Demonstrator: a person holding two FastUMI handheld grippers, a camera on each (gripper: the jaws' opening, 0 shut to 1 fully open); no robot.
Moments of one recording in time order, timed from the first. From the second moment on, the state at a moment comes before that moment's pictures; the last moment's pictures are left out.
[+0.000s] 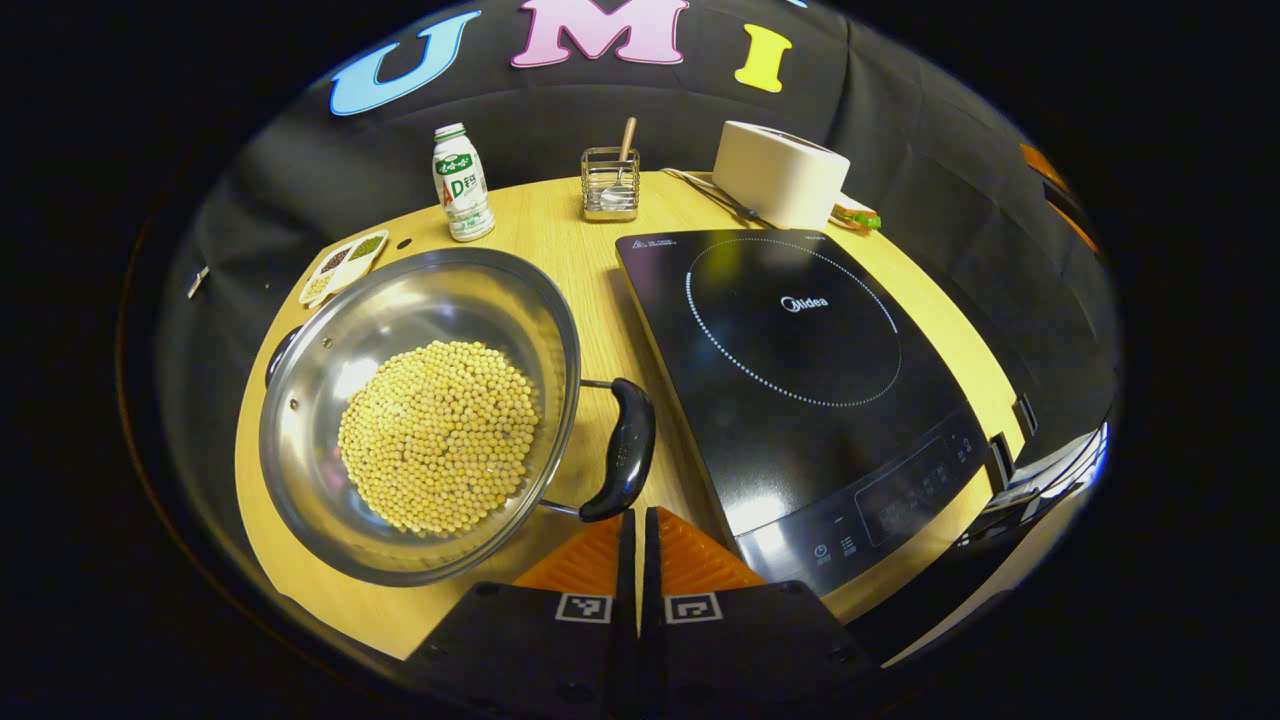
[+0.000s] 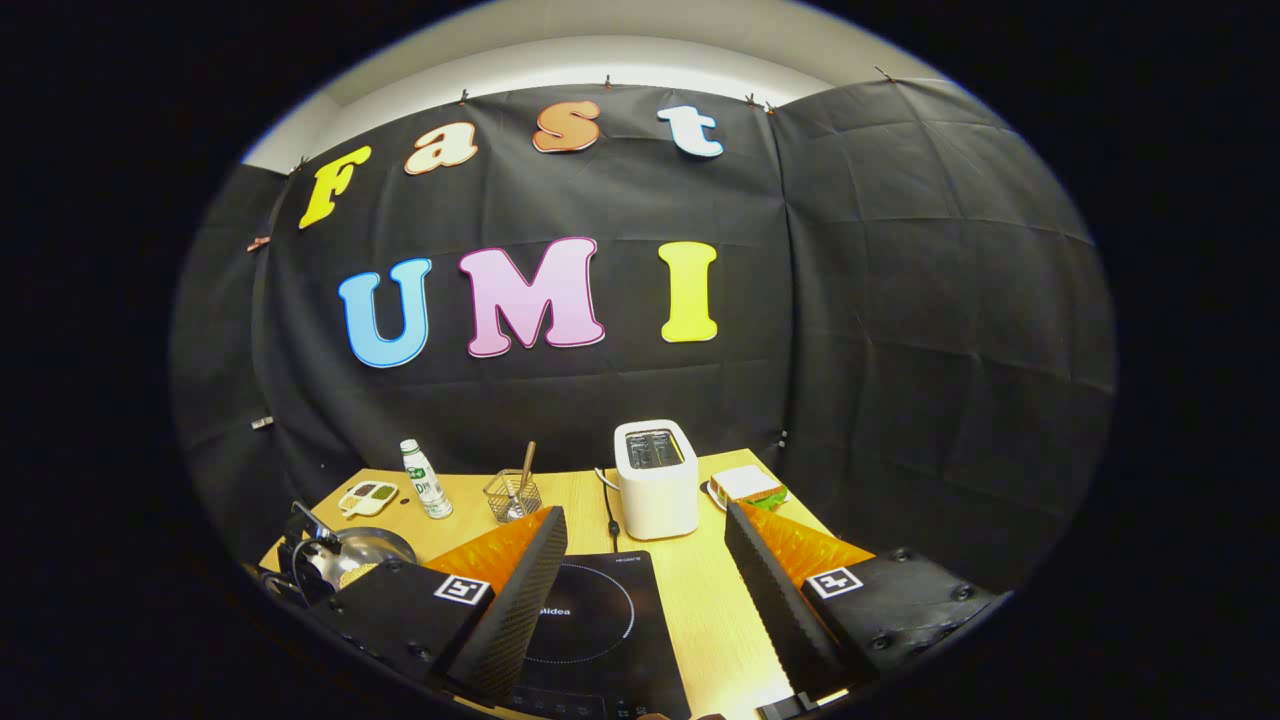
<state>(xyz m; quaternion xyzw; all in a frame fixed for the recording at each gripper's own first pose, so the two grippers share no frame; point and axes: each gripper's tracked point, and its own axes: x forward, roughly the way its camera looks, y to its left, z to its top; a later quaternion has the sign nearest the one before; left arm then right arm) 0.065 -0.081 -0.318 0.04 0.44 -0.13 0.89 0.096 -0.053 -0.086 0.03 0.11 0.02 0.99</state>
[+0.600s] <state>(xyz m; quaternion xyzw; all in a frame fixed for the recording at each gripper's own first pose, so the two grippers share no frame) 0.110 -0.106 -0.315 0.04 0.42 -0.15 0.89 0.097 -0.064 -0.088 0.02 0.11 0.01 0.99</state>
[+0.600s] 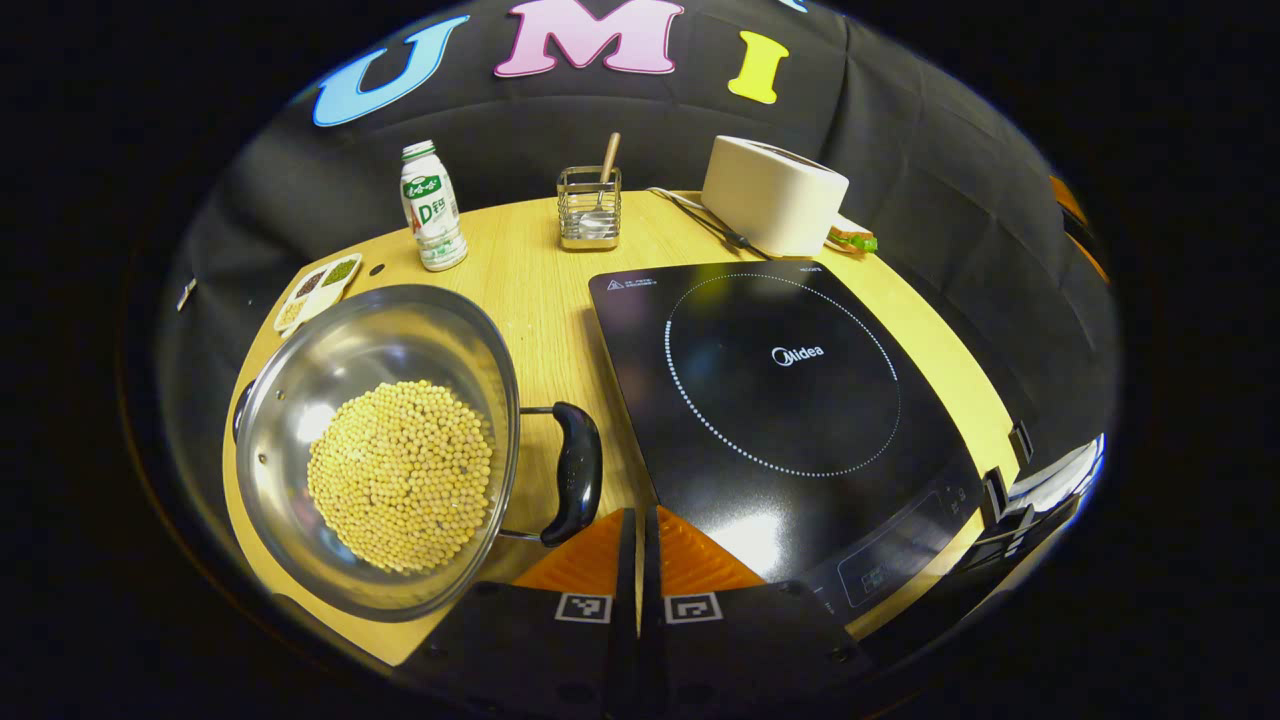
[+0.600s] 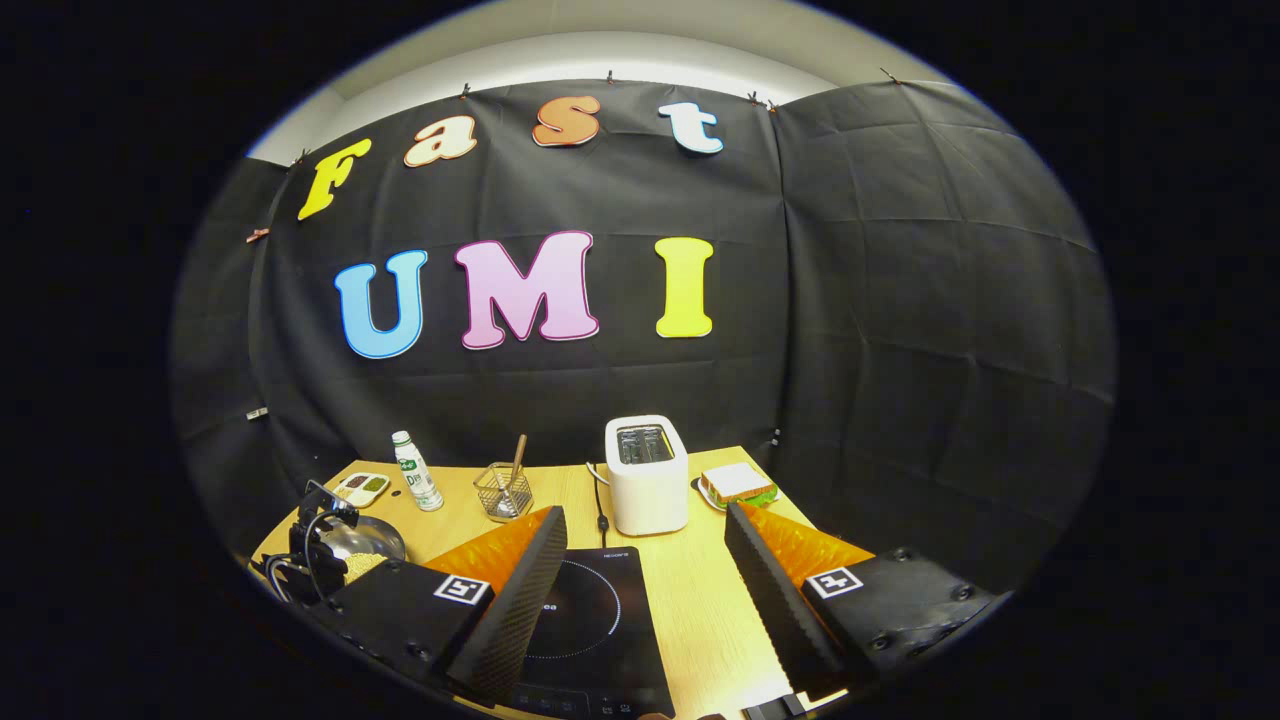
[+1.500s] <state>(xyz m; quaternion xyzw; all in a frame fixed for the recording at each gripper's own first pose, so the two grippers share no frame) 0.171 -0.107 -0.306 0.02 0.39 -0.14 0.91 0.097 -0.057 -0.093 0.00 0.12 0.00 0.99</state>
